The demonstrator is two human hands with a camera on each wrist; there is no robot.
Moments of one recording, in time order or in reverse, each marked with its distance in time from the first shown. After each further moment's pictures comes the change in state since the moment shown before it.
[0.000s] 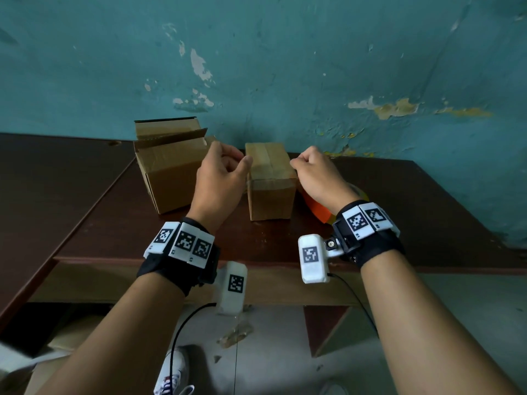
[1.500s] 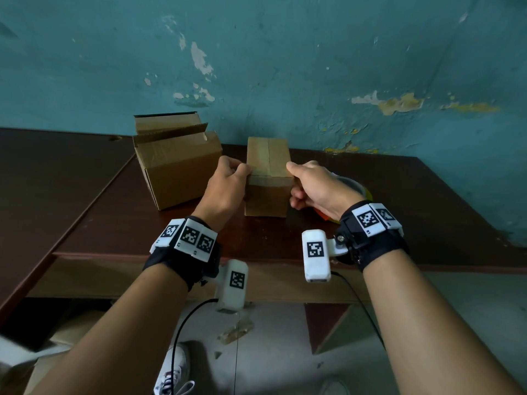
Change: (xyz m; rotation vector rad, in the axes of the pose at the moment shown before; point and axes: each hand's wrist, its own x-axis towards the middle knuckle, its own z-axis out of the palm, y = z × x) left_hand 0.004 -0.019 0.012 -0.015 -0.178 -0.256; right_hand 0.000 0.020 0.016 0.416 -0.270 0.231
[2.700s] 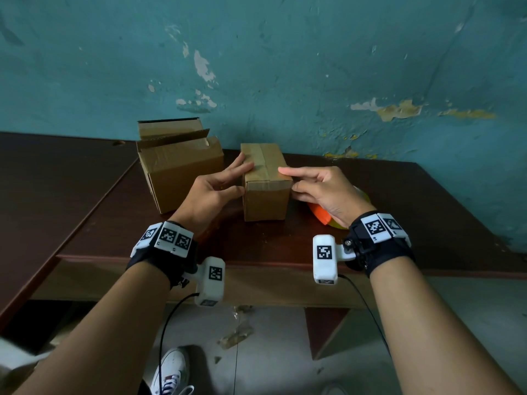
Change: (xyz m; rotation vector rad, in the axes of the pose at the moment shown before) left_hand 0.004 -0.032 -0.038 -0.301 -0.322 0.221; right_hand -0.014 0.016 -0.020 0.233 -0.087 -0.269
